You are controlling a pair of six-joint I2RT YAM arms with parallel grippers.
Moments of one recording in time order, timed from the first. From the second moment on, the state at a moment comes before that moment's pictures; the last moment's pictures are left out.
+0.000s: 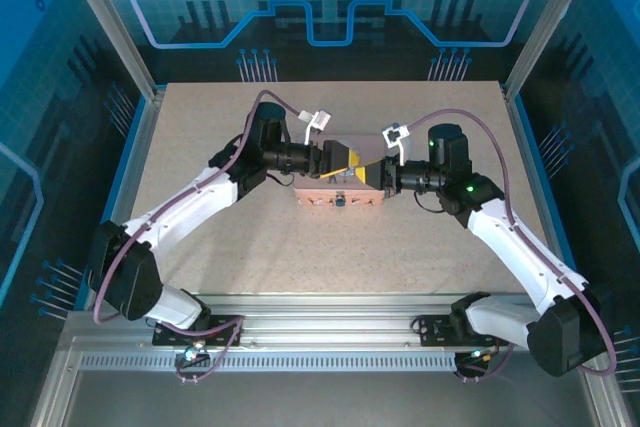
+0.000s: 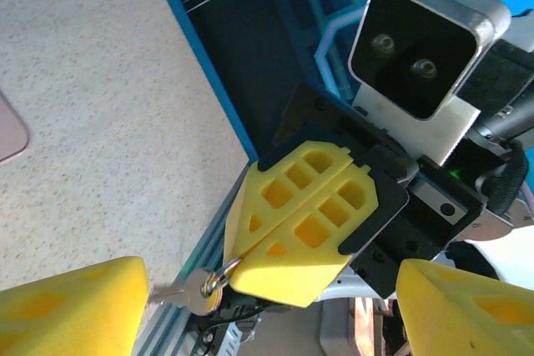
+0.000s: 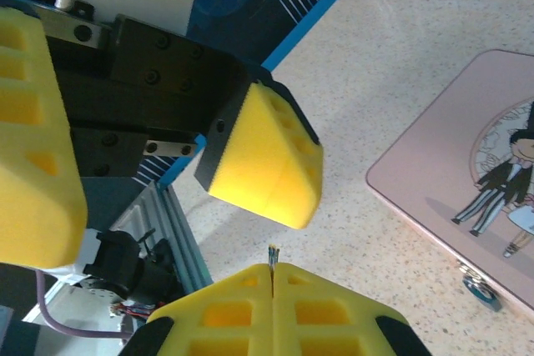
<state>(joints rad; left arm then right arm) -0.52 1.47 1.18 -0.06 0.89 -0.82 0.37 1.14 0.95 -0.25 -0.78 0.34</state>
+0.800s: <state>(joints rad) -0.54 1.47 1.15 0.11 0.96 -0.89 0.35 1.13 0.95 -0.17 -0.84 0.44</state>
